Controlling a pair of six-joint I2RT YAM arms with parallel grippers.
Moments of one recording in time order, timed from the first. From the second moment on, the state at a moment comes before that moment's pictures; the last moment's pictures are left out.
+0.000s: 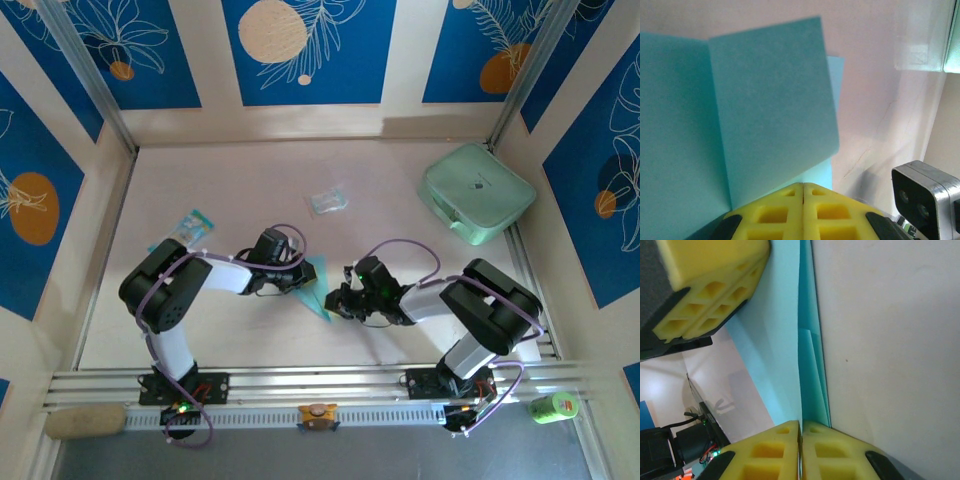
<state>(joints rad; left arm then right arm) -0.63 1.80 0.71 0.29 0.49 -1.04 0.74 1.58 0.40 0.42 -0.49 1.11</state>
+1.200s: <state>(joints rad) -0.63 1.80 0.71 0.30 0.50 -1.04 0.76 1.49 0.36 0.31 -0.49 1.10</state>
